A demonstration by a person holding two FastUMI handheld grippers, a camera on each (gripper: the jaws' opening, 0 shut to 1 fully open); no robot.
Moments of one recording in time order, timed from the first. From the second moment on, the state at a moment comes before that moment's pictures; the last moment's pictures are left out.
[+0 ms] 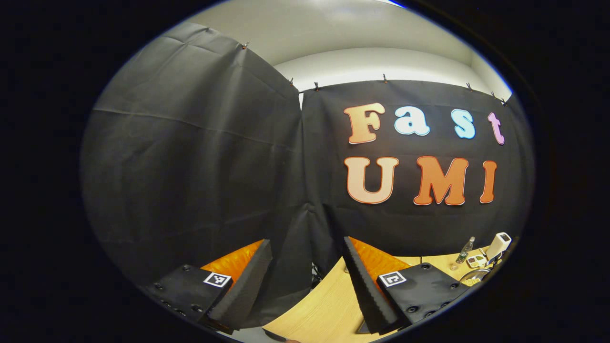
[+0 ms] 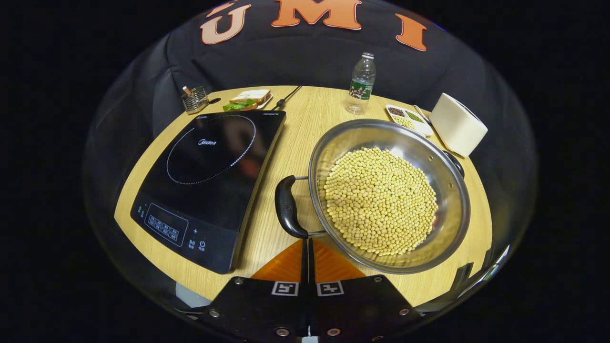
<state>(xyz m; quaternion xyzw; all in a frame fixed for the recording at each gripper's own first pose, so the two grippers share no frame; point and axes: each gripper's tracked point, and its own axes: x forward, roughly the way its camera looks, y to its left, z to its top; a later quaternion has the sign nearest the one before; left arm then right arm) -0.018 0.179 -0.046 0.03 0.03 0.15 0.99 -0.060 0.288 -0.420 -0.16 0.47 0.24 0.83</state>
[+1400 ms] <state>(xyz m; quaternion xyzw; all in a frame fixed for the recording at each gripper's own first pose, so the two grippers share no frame) 0.014 0.214 -0.067 0.03 0.05 0.15 0.99 -0.030 0.331 -0.421 -0.12 0.48 0.20 0.84</state>
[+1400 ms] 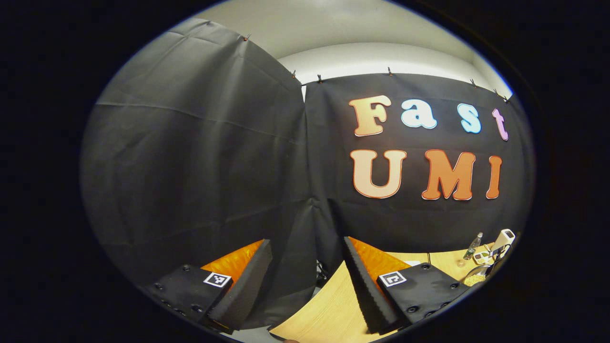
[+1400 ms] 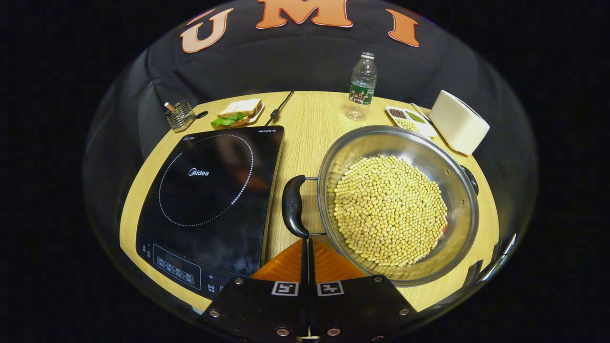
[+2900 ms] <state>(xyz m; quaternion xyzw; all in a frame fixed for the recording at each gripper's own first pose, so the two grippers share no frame) 0.070 0.029 -0.138 0.00 0.10 -0.10 0.99 -0.025 0.268 -0.329 -0.04 0.39 0.14 0.91</state>
